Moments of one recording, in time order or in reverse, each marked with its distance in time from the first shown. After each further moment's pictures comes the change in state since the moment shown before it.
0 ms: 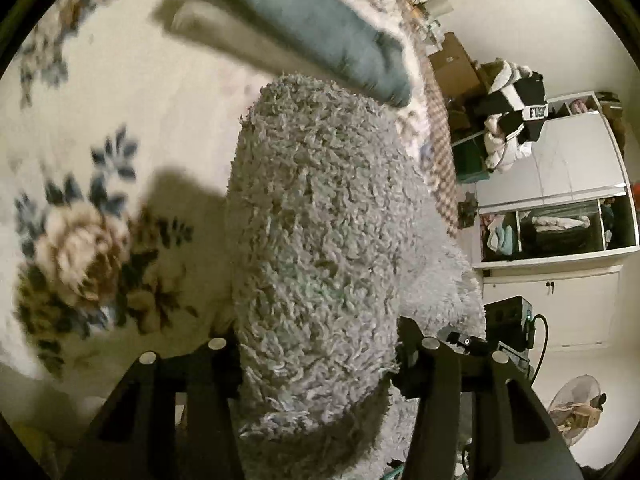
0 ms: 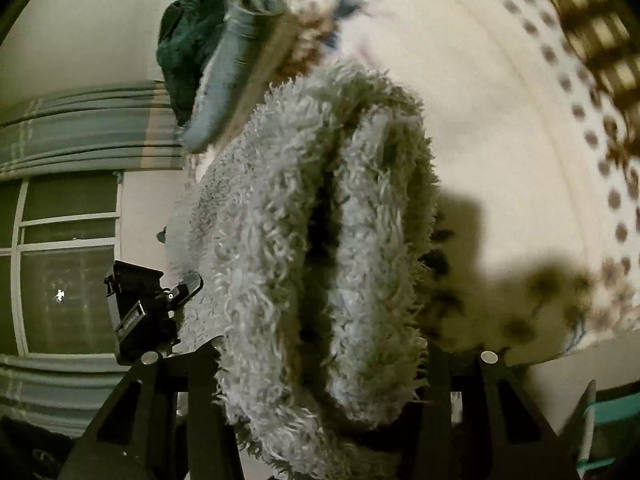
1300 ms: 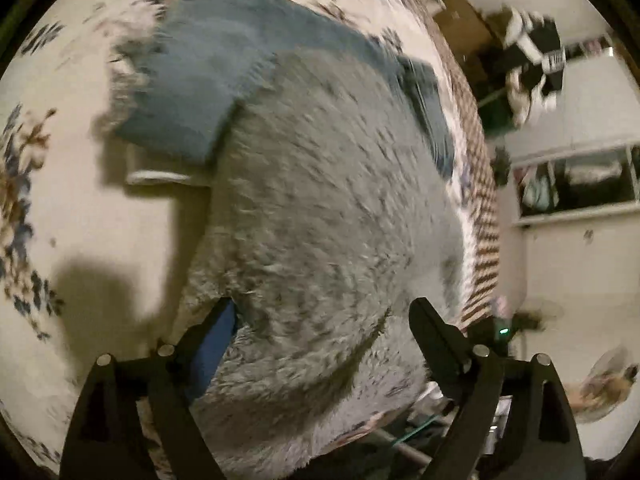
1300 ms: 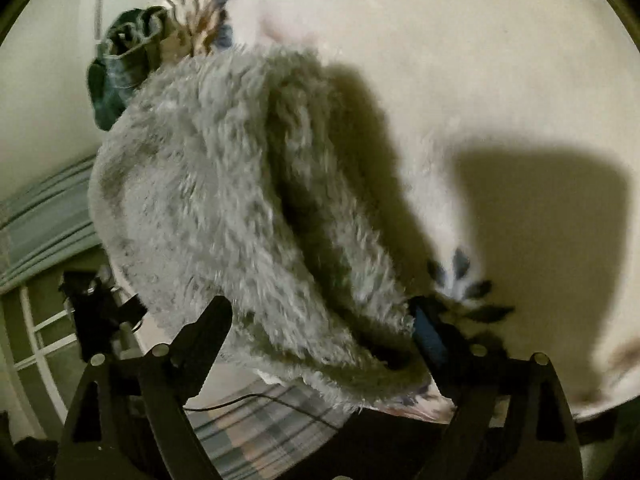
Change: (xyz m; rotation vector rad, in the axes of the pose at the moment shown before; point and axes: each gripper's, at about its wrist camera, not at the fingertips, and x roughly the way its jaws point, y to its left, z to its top) left arm 0.056 0.004 0.161 0.201 0.151 0.168; right arm 0.076 -0.067 0.051 0.350 0.032 0.042
